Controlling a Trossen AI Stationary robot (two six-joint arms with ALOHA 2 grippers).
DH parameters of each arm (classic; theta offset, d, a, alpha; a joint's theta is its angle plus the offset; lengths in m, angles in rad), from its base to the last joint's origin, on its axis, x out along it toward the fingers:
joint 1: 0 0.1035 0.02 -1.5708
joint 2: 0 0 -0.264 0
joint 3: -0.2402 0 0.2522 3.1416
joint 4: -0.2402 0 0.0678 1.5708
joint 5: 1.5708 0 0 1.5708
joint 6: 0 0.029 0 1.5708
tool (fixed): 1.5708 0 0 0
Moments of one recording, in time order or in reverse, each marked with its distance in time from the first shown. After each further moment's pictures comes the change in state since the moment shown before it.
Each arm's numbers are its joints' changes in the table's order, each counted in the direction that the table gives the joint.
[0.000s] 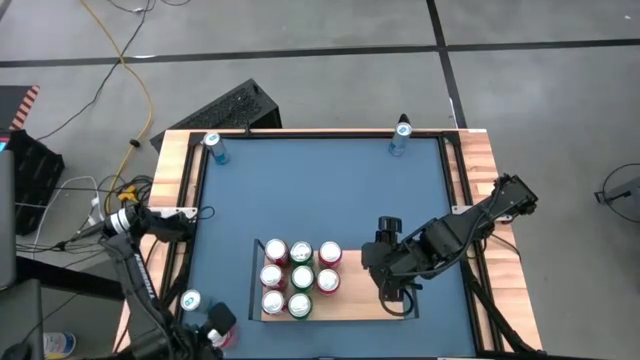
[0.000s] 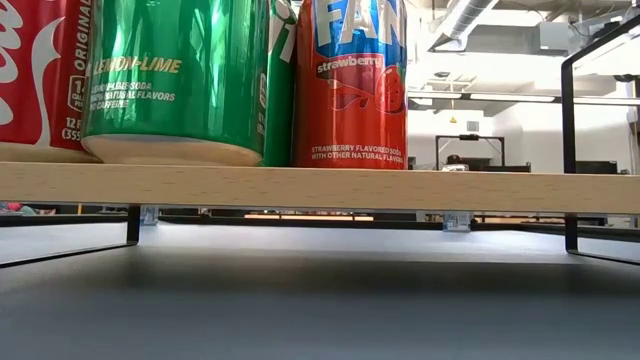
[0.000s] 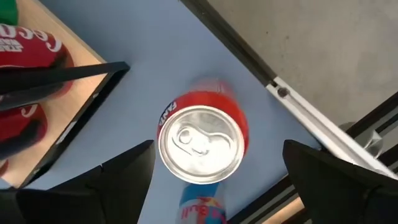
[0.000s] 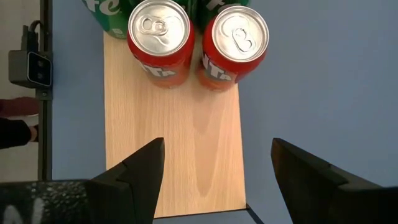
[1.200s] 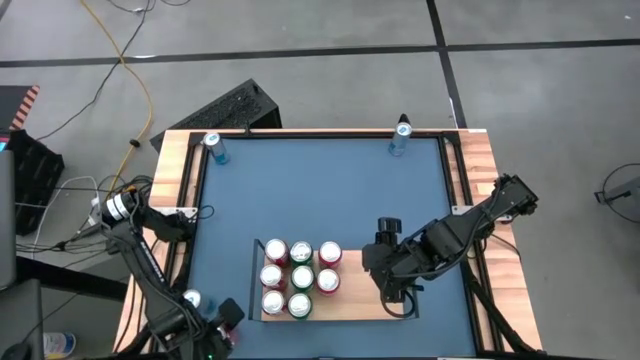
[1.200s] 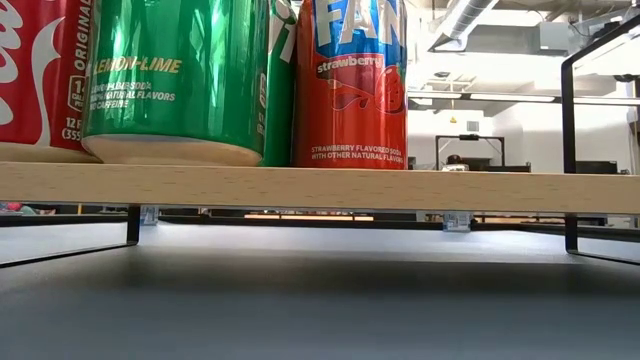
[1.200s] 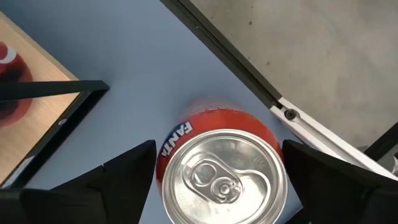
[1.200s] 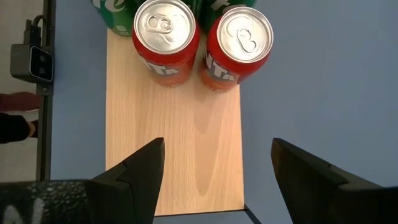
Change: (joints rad) left arm 0.047 -0.121 0.335 0.360 0.067 0.044; right arm 0.005 0.000 -0.001 0.001 0.002 -0.023
